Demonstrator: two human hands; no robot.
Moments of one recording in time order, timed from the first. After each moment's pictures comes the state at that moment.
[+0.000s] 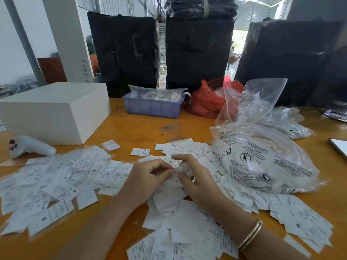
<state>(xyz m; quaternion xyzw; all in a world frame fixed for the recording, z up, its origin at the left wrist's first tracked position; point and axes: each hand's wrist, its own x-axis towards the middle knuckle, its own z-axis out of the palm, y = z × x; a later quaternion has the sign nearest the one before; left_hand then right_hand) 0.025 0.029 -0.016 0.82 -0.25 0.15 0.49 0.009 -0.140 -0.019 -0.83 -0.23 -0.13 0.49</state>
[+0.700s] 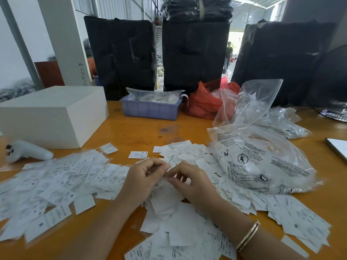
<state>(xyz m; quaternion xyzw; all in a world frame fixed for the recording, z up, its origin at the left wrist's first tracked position) 0.024 0.026 -0.013 0.80 -0.19 0.16 0.55 0.011 -0.136 -0.017 -0.83 -0.24 -0.15 0.48</state>
